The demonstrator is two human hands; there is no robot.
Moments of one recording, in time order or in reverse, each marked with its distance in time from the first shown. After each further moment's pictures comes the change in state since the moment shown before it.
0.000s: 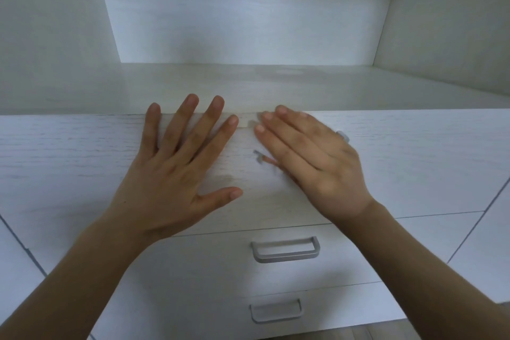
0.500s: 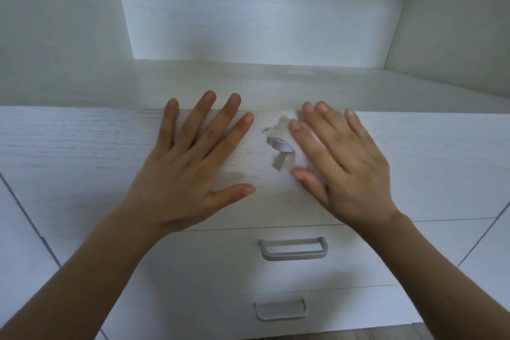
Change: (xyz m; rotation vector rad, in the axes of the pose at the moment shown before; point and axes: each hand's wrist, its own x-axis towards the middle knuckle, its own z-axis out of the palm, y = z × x) left_hand 0.001 -0.001 -0.002 -0.021 -0.027 -0.010; right_hand -0.014 0.003 -0.004 -0.117 -0.084 0.060
